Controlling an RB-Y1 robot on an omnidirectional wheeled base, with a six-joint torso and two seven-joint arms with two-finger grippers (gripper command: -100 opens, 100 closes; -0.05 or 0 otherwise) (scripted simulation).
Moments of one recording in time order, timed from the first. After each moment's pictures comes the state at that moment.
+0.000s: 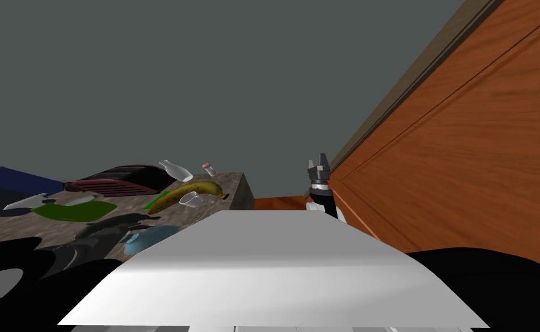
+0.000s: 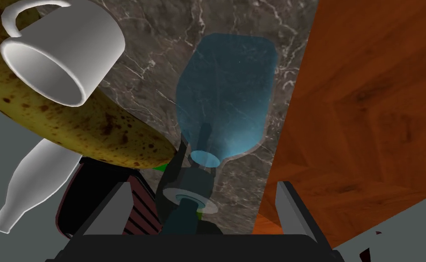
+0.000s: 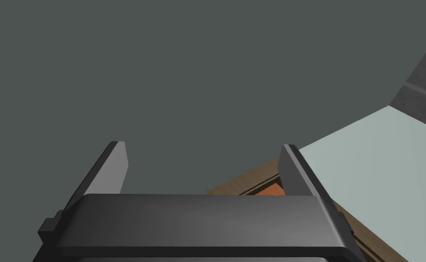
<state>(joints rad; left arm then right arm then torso) 1.30 0.70 0.99 -2.42 0.90 1.20 -0.11 0.52 -0.03 0.04 -2.30 0.12 -0.40 -0.11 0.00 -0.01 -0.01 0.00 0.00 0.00</state>
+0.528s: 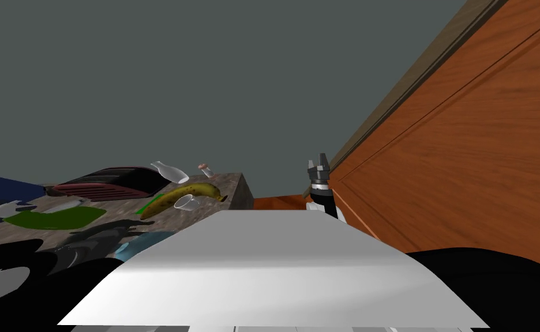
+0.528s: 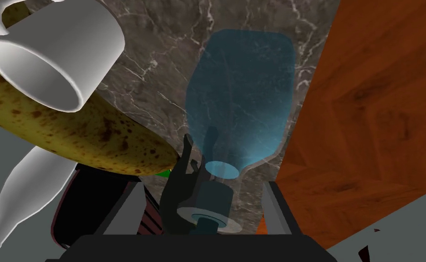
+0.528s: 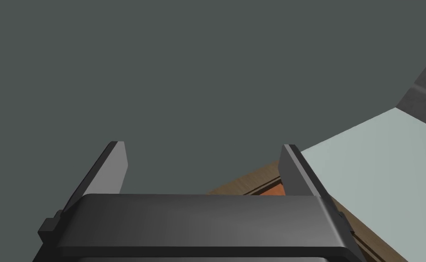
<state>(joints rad) 1.27 0.71 0.96 -2.36 0.88 1.19 -0.12 0.52 -0.03 0.04 -2.30 0.12 -0.40 -0.11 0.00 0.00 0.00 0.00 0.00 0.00</state>
